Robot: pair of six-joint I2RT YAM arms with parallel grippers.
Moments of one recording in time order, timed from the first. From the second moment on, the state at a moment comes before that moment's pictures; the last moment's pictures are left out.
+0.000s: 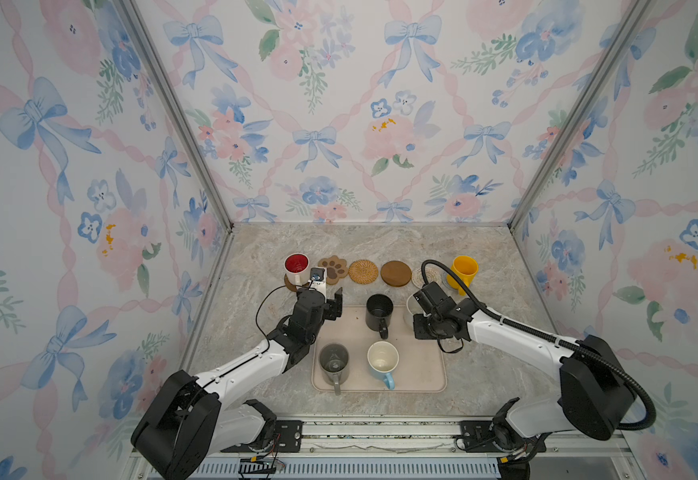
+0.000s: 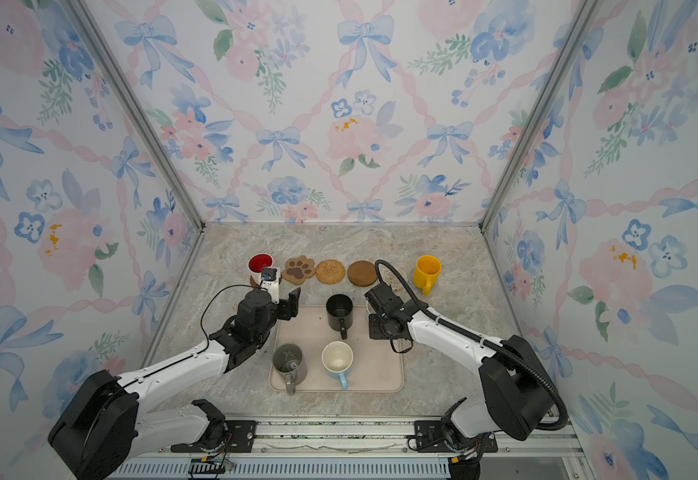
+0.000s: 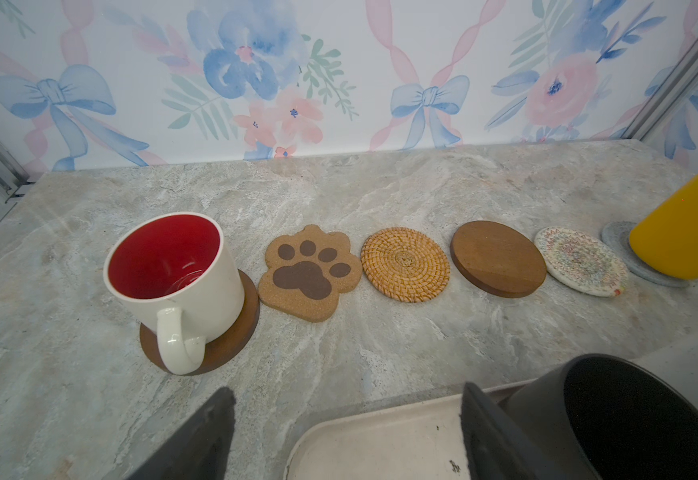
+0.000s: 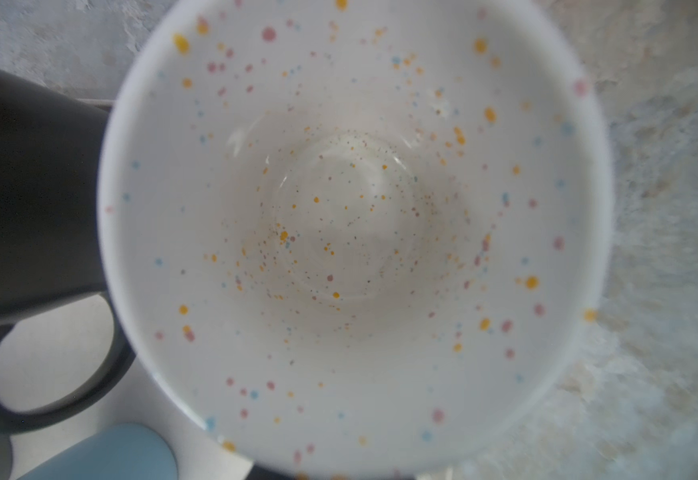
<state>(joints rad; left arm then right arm) -0.58 1.20 0.54 0.29 -0.37 -0.19 0.67 1.45 0.91 -0.64 0.12 0.57</state>
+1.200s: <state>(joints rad) -0.57 1.19 0.54 0.29 -0.37 -0.20 0.62 1.43 1.06 -0.75 0.24 0.42</state>
